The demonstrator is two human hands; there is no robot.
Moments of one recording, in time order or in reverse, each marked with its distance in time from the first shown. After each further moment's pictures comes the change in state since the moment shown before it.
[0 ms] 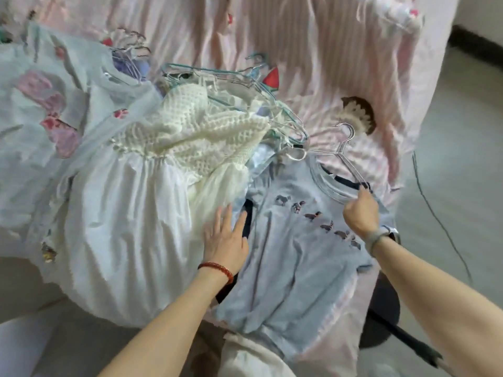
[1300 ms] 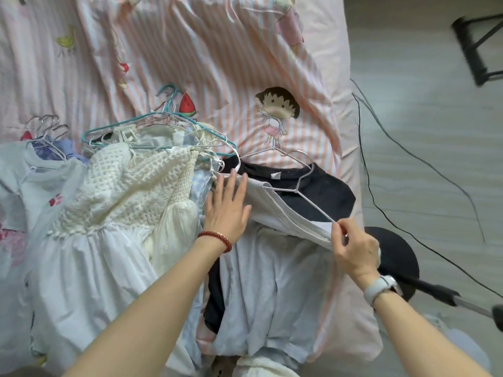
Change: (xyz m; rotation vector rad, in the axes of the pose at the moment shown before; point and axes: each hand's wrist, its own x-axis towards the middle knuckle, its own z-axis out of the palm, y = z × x) left_hand 0.083 0.107 -0.041 0.202 0.069 0.383; right_hand -0.090 0.094 0.003 0.246 0.525 -0.178
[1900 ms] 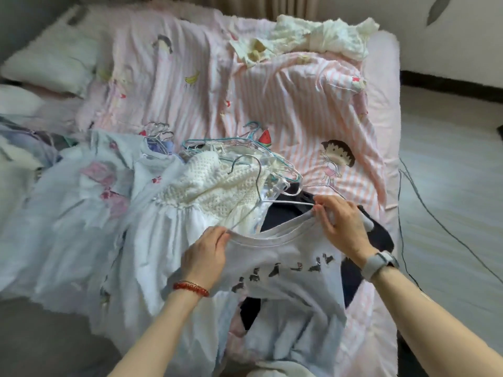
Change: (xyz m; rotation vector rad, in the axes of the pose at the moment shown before) left_hand -0.185 -0.079 -0.063 -0.419 0.458 -0.275; right_hand 0.036 -0.152 -0.013 0.108 -0.154 -0.569
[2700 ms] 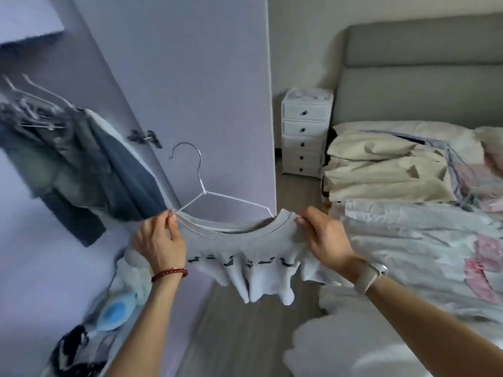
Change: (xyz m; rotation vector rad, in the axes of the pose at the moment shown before) left_hand -0.550 -0.274 -0.227 0.475 1.658 -1.236; right_hand -0.199 -0.629 0.147 0.571 -0.691 -1.357
